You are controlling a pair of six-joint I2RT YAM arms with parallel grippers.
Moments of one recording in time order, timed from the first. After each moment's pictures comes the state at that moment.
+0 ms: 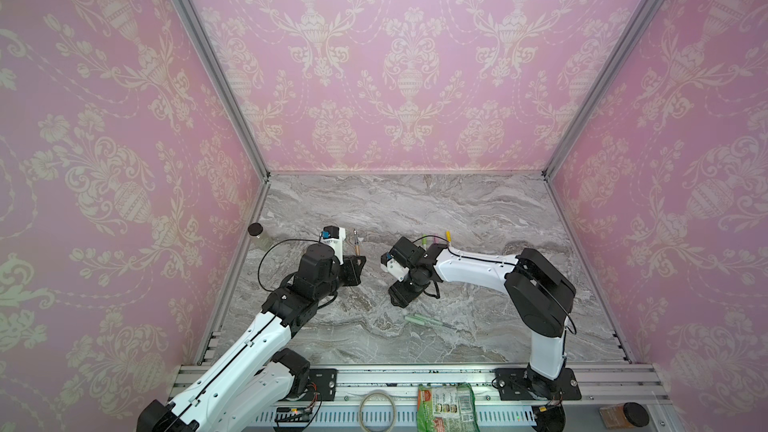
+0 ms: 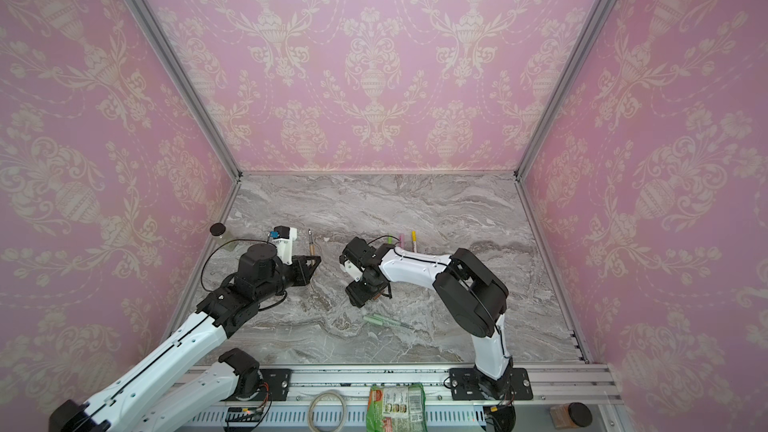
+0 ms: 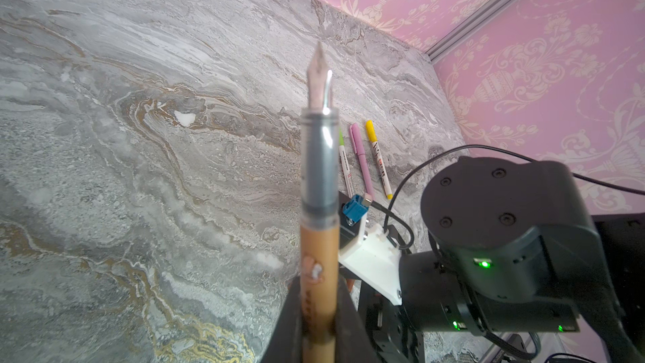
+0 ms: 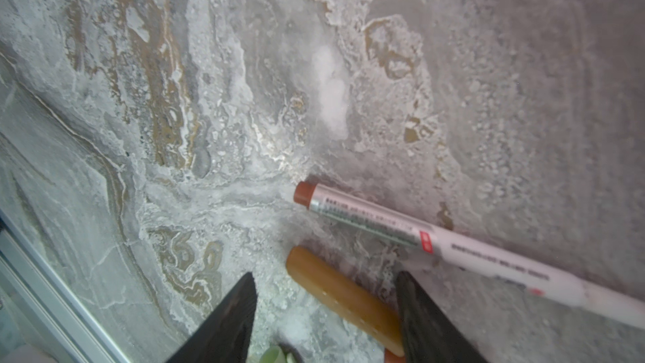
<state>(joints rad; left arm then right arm) -0.47 0.83 0.60 -0.29 0.14 -0.61 0.87 1.92 1.27 -0.63 -0.20 0.15</state>
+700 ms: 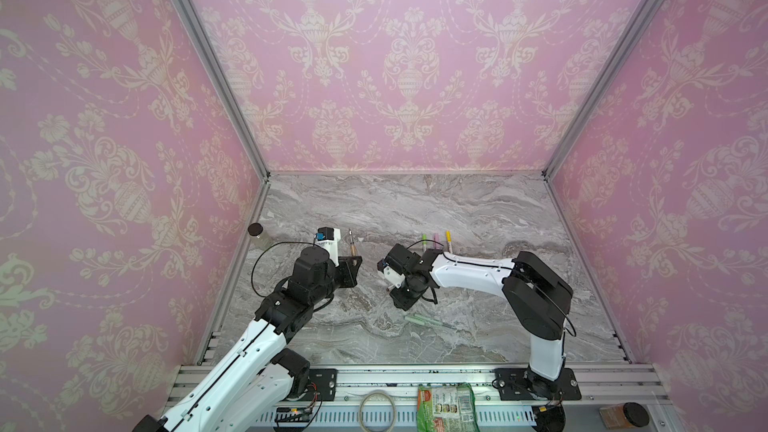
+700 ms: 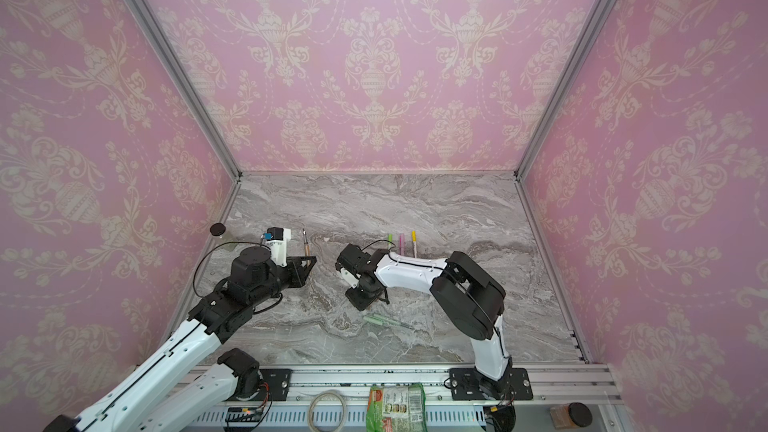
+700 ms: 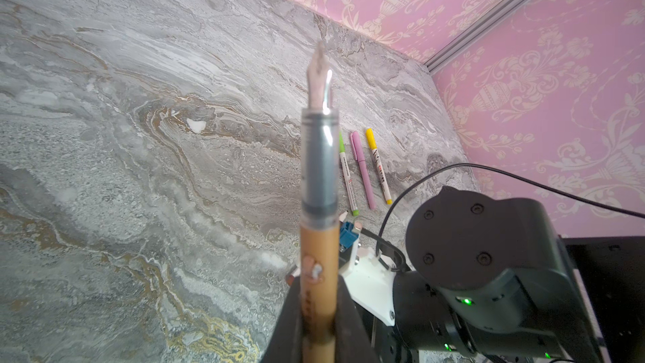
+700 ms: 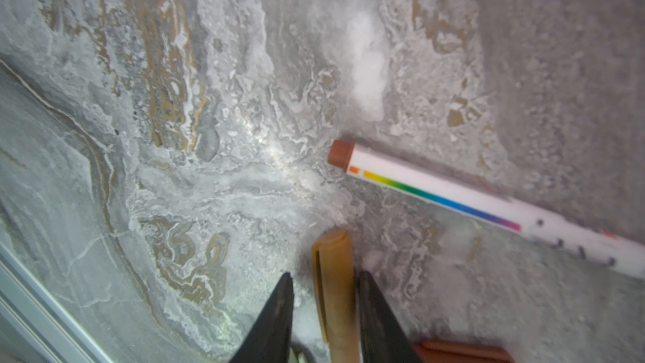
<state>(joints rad) -0.47 0.77 0.60 -0.33 0.12 -0.61 0.92 1.93 1.27 -0.64 -0.15 0.16</state>
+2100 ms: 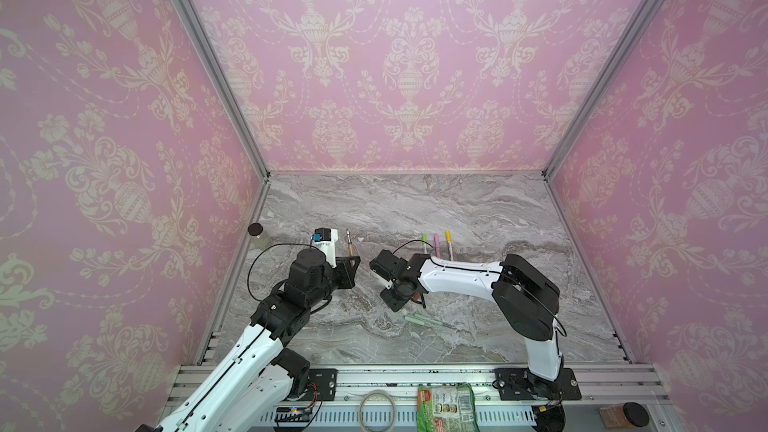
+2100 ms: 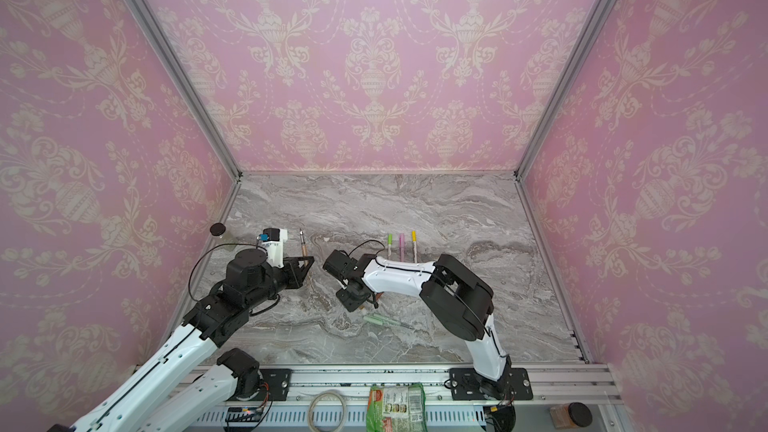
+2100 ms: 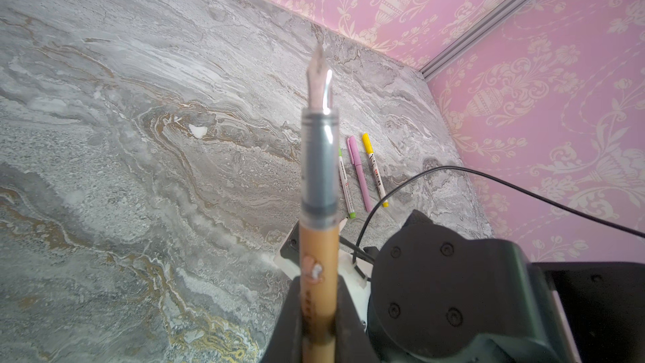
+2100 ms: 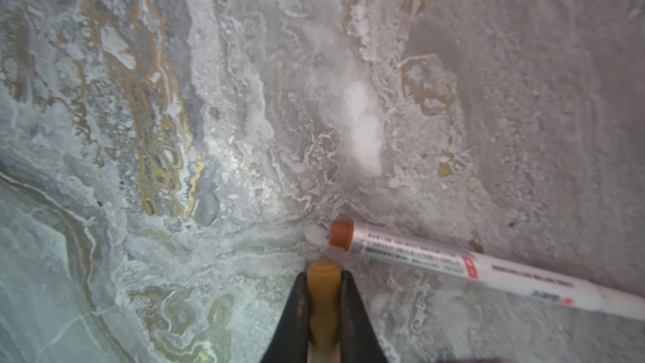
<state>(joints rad) -0.47 0.73 0.60 -0.34 0.11 -0.61 0.99 1.99 1.35 -0.65 0.02 0.27</state>
